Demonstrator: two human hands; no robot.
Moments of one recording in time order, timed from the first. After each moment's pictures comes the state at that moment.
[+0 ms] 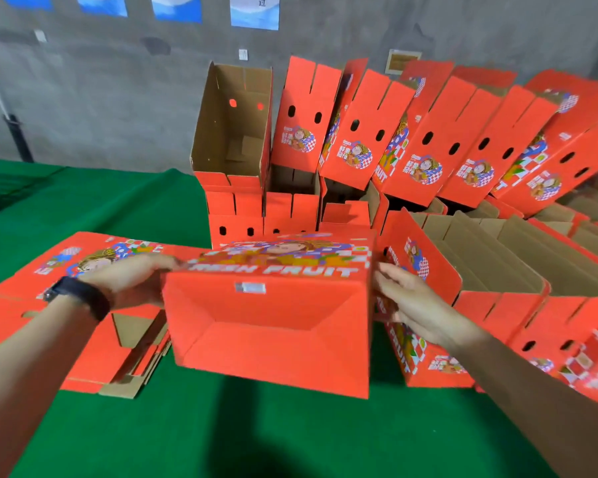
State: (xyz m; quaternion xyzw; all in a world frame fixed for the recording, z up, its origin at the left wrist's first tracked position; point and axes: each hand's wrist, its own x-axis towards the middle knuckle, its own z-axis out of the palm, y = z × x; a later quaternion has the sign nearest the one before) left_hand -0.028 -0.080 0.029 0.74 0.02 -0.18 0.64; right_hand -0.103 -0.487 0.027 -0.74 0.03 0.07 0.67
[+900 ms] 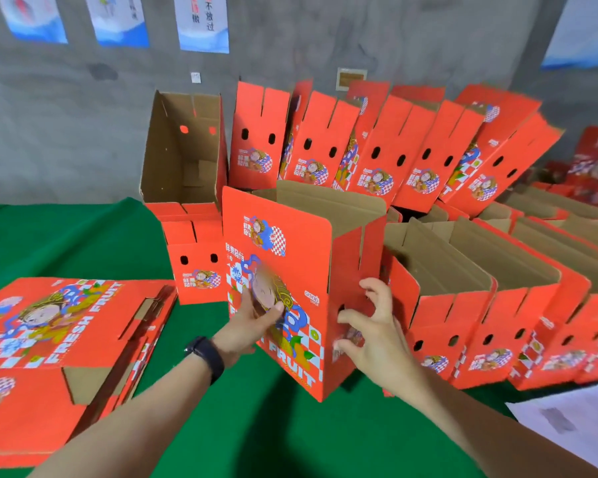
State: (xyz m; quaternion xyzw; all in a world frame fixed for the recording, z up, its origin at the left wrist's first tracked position) left_hand -0.050 -0.266 -0.007 0.74 -0.08 -0.19 0.64; right_hand -0.139 -0.478 -0.012 -0.92 -0.09 -0.29 0.24
